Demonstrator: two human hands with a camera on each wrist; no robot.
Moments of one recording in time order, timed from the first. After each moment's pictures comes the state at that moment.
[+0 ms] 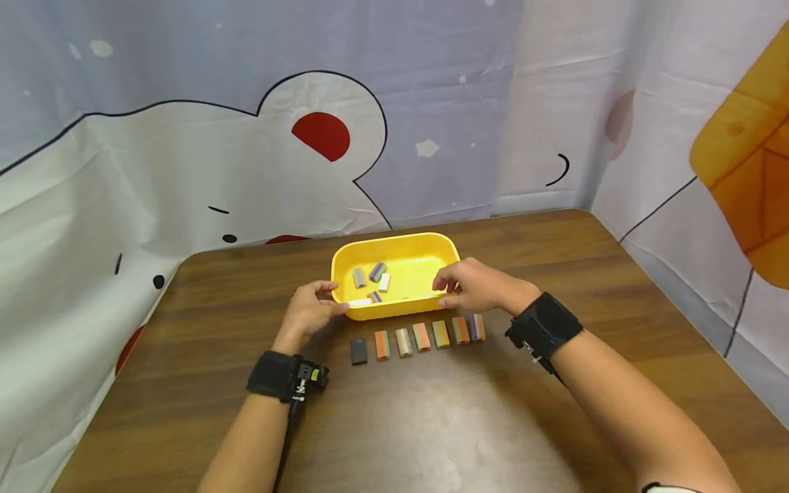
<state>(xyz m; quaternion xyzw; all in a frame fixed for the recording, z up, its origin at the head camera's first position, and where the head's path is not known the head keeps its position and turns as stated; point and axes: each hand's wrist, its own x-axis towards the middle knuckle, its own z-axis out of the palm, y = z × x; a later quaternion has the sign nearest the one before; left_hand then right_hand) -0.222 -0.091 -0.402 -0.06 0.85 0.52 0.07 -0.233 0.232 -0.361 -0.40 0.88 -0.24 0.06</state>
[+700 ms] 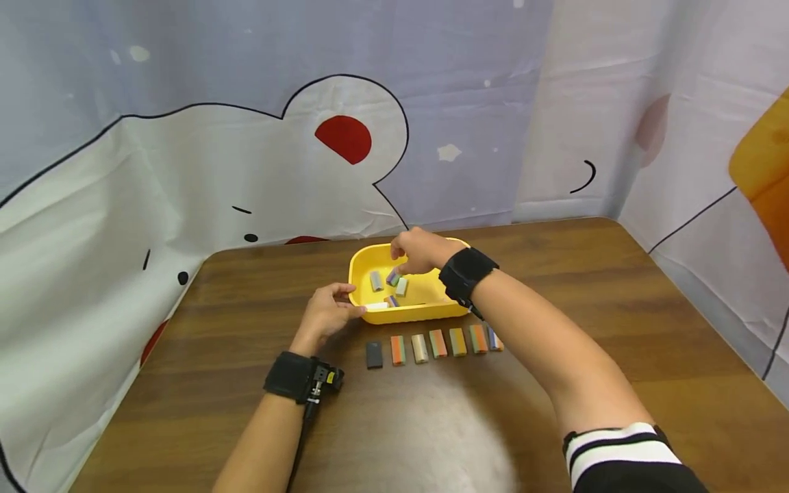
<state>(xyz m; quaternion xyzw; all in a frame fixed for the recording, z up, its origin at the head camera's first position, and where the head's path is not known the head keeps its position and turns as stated) -0.219 -0.085 -0.405 -0.06 0.85 0.52 0.04 -0.312 0.127 -0.335 -0.39 0.91 -0.11 0.11</state>
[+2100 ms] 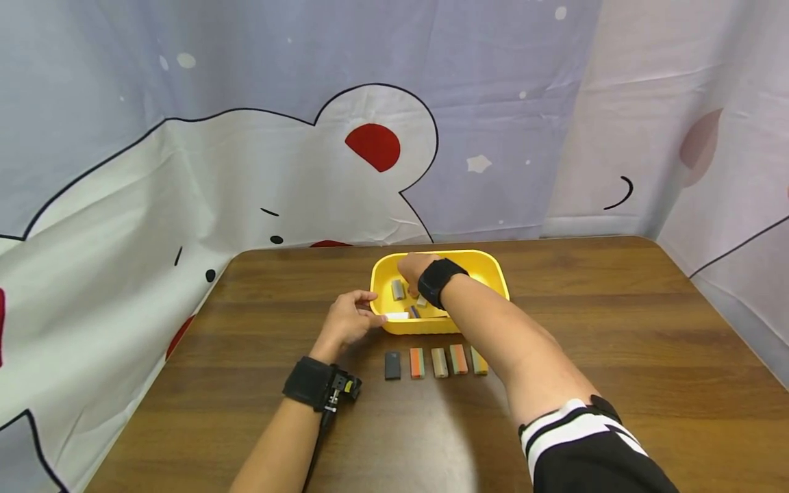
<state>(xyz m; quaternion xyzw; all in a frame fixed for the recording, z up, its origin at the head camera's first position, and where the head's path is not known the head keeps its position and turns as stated) -0.219 -0.070 -0.406 -0.04 0.86 0.51 0.03 -0.343 0.086 -0.383 -0.34 0.92 0.07 0.17</state>
